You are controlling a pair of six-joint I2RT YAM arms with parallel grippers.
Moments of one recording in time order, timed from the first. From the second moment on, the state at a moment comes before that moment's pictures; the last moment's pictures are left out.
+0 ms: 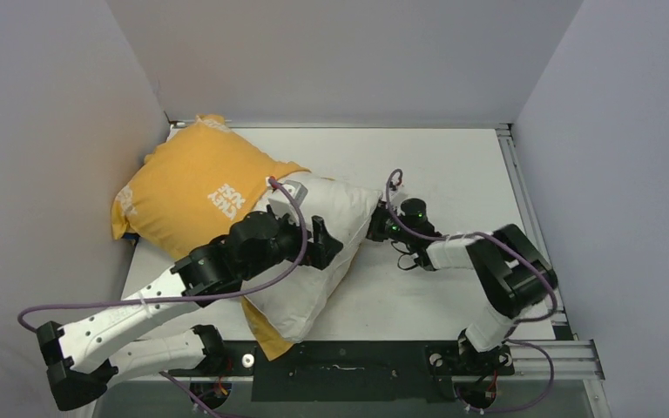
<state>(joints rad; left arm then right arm) -0.98 0.91 0.97 -0.40 -0.17 -0.58 0.49 1.75 0.61 0.73 -0.39 0.73</state>
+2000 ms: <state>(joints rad) -1.16 1.48 1.11 -0.19 -0.50 -0.52 0.37 0.97 0.90 -0.21 -0.51 0.64</state>
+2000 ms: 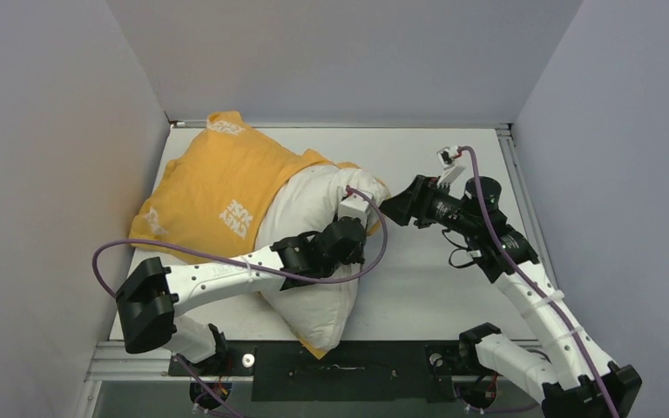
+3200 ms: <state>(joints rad) -0.99 1.23 1.05 -0.31 -0.33 -0.55 0.85 1.17 0.36 0.52 -0.35 0.80</state>
